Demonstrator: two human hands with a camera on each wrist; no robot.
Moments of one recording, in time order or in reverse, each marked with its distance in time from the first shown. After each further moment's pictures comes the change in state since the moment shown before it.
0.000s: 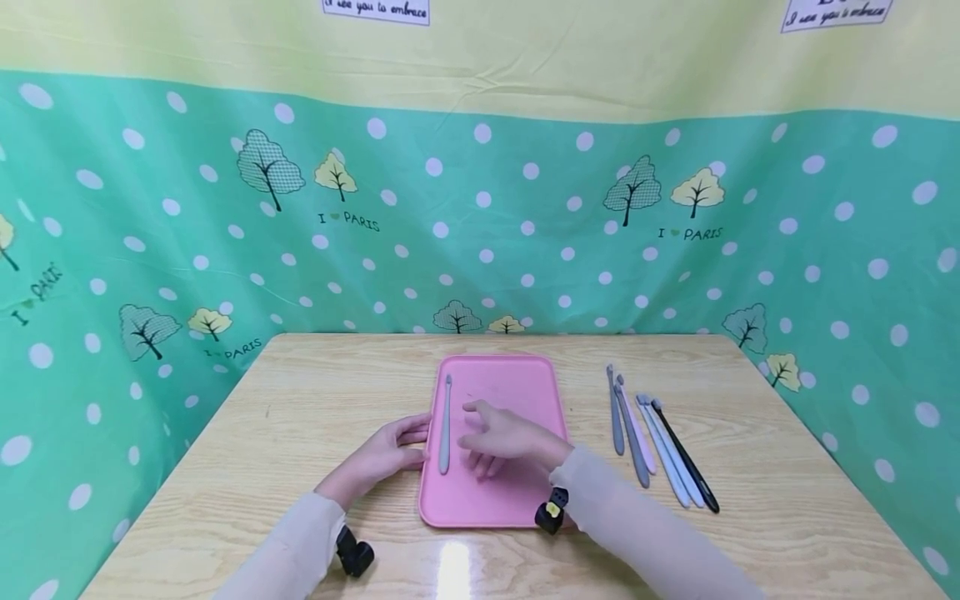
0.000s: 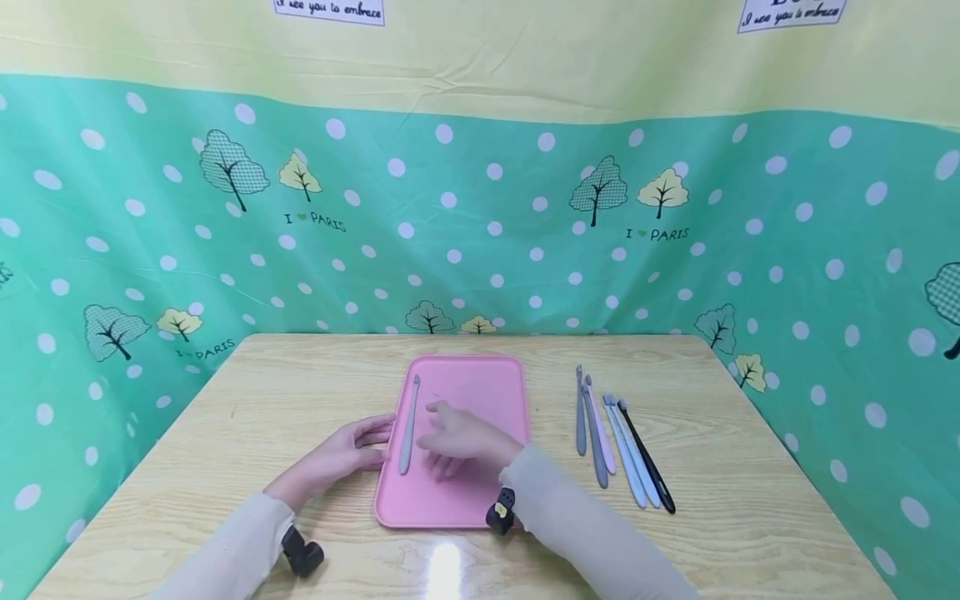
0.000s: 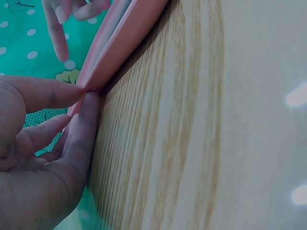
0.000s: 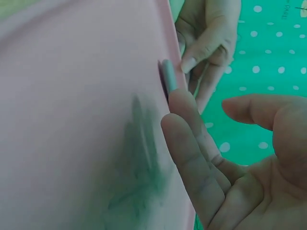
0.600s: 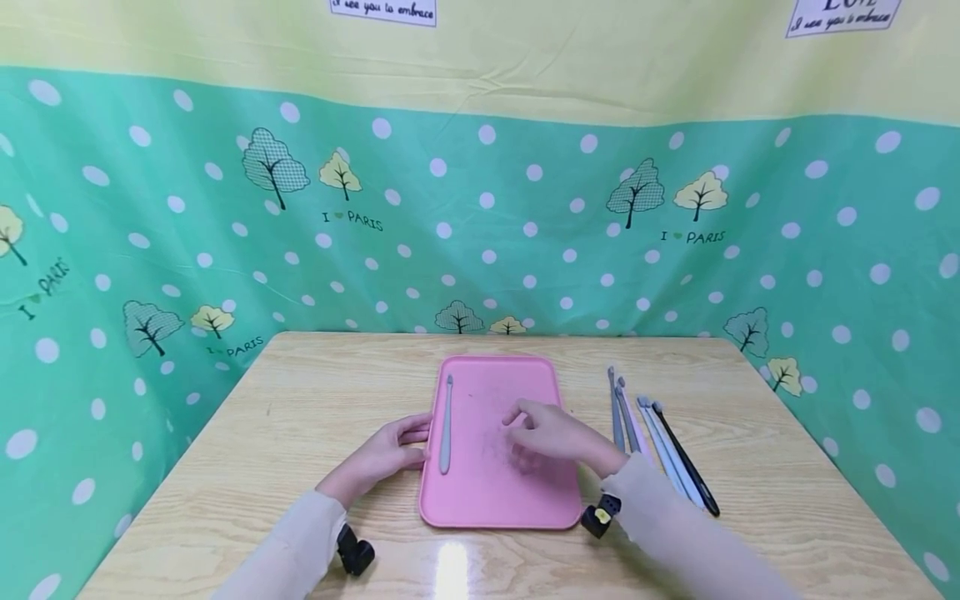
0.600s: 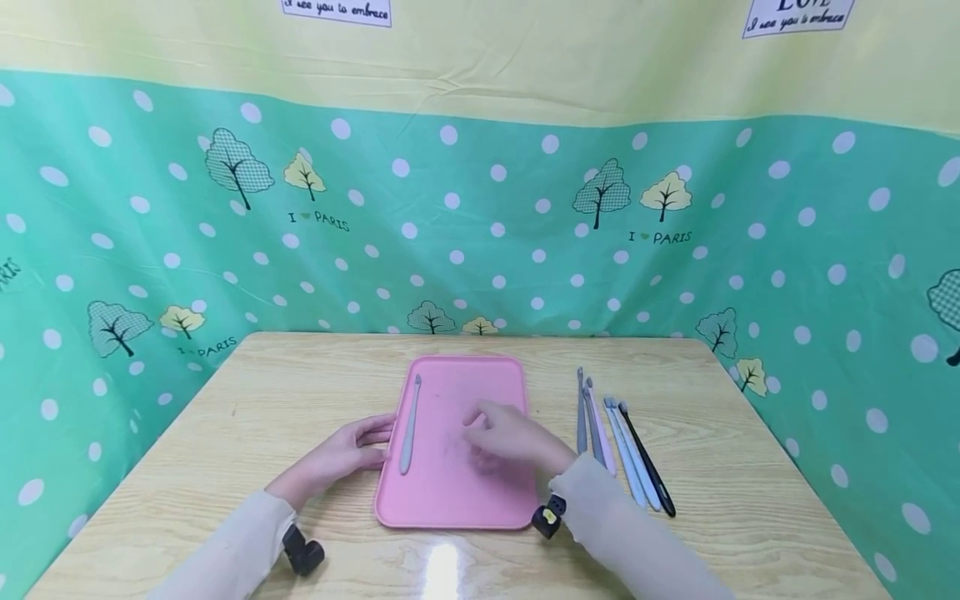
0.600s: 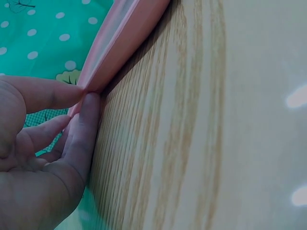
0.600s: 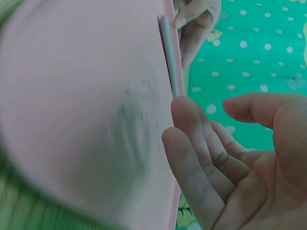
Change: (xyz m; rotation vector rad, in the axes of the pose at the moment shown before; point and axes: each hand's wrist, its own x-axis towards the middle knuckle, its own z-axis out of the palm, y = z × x) left_hand -0.001 0.001 0.001 0.026 0.038 -0.005; right_hand -0.042 0.014 -0.042 -0.092 0.081 -0.079
